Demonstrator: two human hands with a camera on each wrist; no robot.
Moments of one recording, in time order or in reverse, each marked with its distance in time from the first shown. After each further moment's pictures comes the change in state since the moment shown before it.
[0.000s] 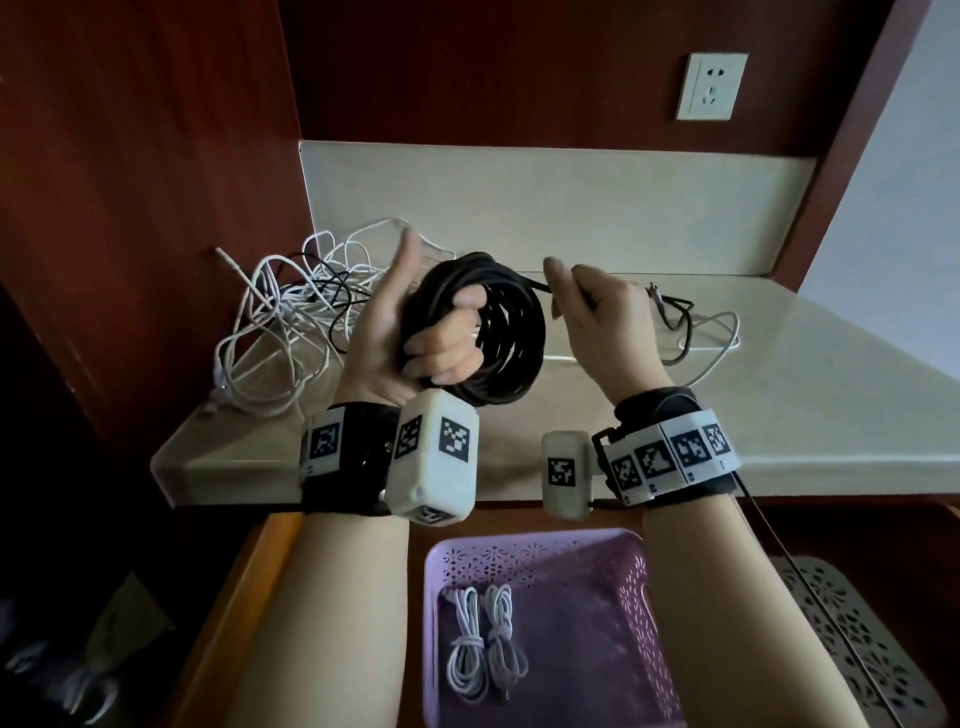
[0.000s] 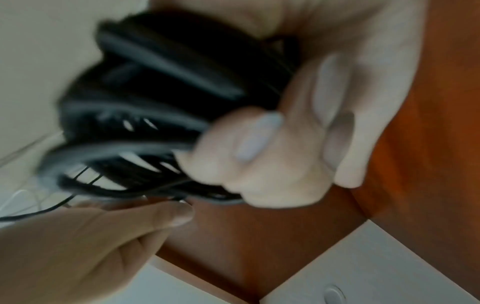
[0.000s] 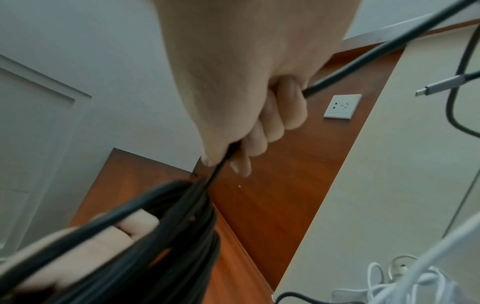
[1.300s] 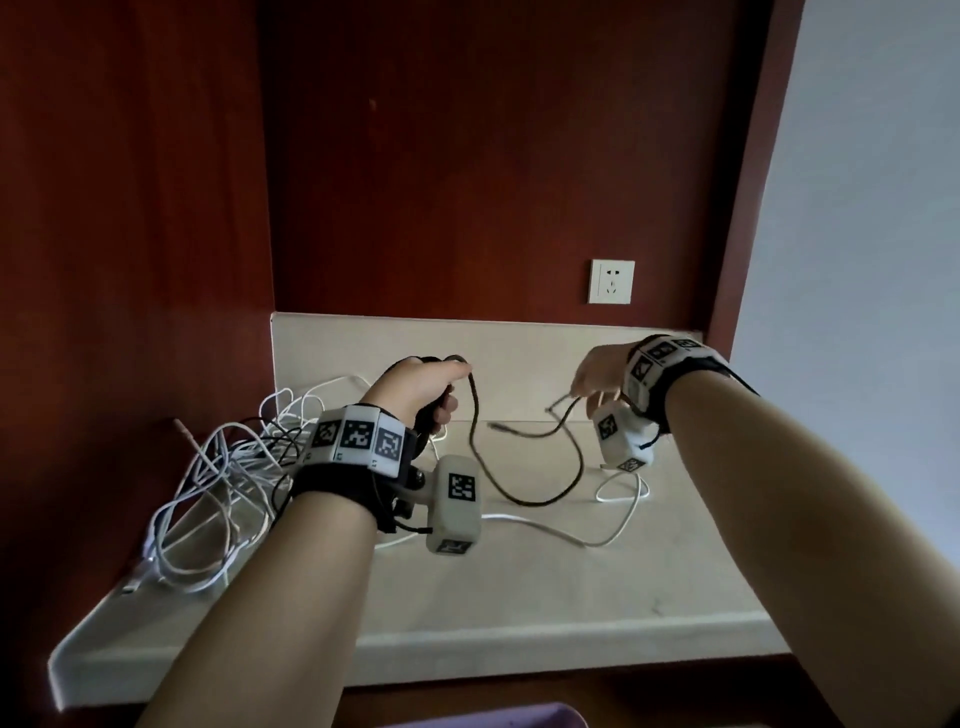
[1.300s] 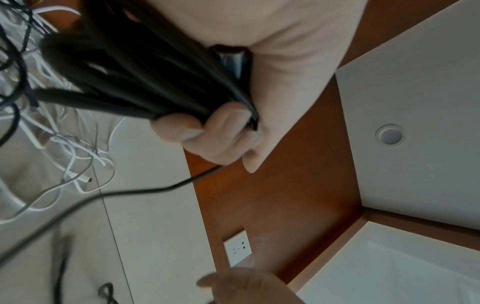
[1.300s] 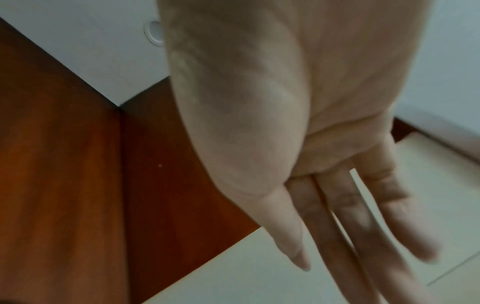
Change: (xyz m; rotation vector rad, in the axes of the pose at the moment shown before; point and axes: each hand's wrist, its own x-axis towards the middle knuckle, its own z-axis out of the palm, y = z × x) left_hand 0.112 0.050 0.035 0.995 1.192 -0.045; right_hand 0.179 0.066 -0.094 -0.662 -0.807 0.444
